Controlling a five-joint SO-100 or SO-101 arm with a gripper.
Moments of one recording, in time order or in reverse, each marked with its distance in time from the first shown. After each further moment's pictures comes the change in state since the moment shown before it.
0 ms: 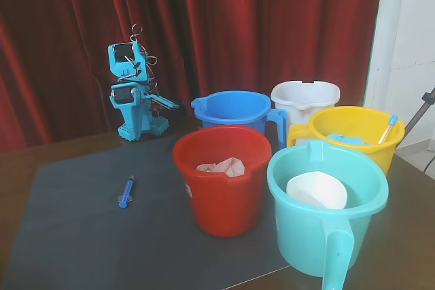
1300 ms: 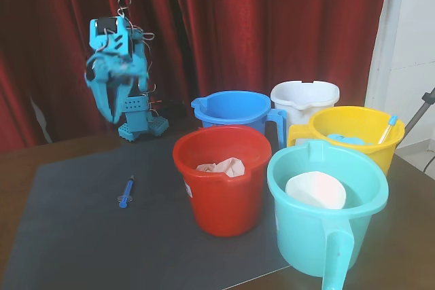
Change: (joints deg) arm 6.9 -37.7 -33.7 -13.3 41.7
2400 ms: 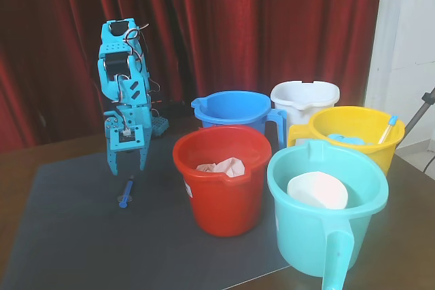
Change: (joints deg) arm -7.2 -36.3 -8.4 -11.4 28.4
